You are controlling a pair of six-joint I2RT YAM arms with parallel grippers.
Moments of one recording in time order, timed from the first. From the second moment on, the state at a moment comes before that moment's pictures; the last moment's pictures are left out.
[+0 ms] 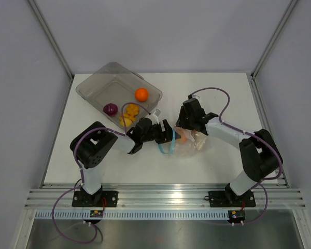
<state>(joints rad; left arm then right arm) -0.71 1.87 0.73 0.76 0.39 -0.99 0.54 1.63 1.01 -0.20 0.11 0.66</state>
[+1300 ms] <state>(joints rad) -0.75 1.87 0.77 0.71 0.37 -0.96 0.55 1.68 1.05 -0.38 0.12 0.66</state>
